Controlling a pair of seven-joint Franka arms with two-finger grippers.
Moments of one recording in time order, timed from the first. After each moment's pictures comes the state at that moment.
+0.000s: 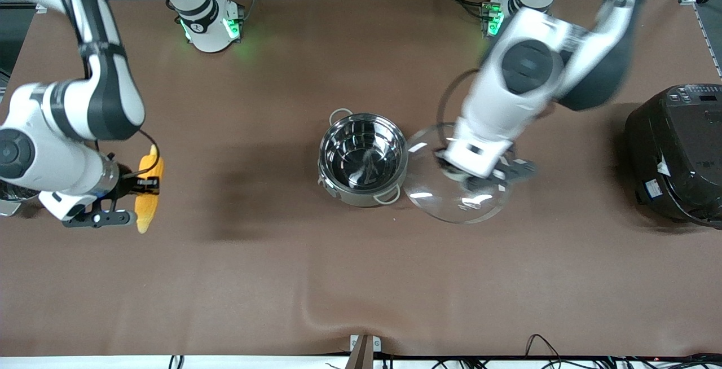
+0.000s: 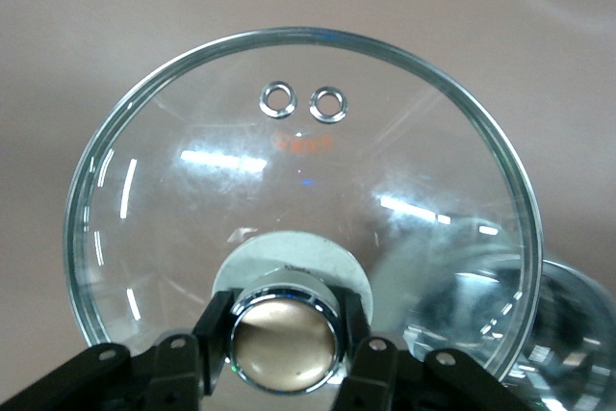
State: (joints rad) left arm -0.36 0.39 -0.09 -1.39 0.04 1.75 -0.67; right arm 0.13 0.35 -0.02 -1.55 -0.04 1.77 0.09
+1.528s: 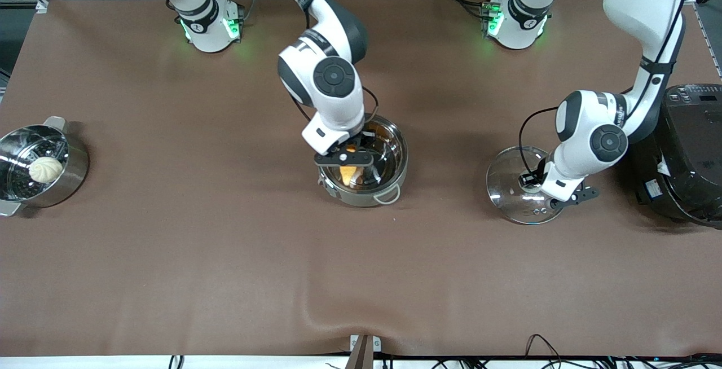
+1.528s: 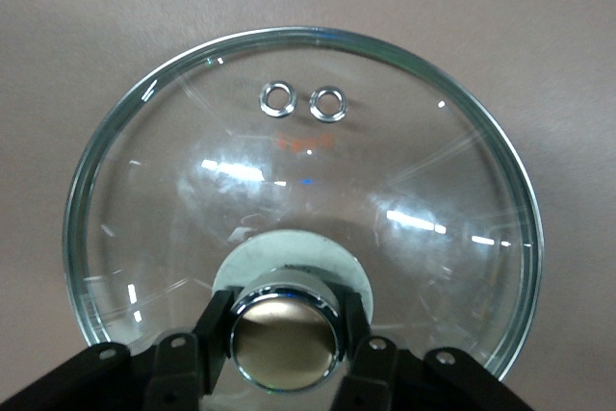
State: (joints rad) left arm 0.00 0.39 -0.10 -2.12 0.08 2.44 -0.42; right arm 0.76 0.62 -0.01 -1.39 0.06 1.99 0.76
